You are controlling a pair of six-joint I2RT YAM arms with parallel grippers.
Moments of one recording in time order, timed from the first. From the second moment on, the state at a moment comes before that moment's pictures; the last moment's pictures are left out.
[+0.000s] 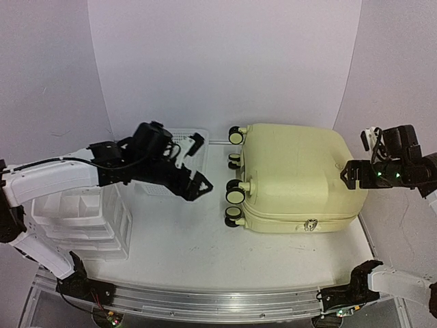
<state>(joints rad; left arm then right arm) -0.90 1.38 1.21 -0.43 0.10 -0.20 0.29 0.86 1.16 -1.06 0.15 0.17</state>
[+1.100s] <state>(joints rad) -1.08 1.86 1.55 -0.43 -0.19 -0.31 0.26 0.91 1.10 -1.23 -0.31 0.22</state>
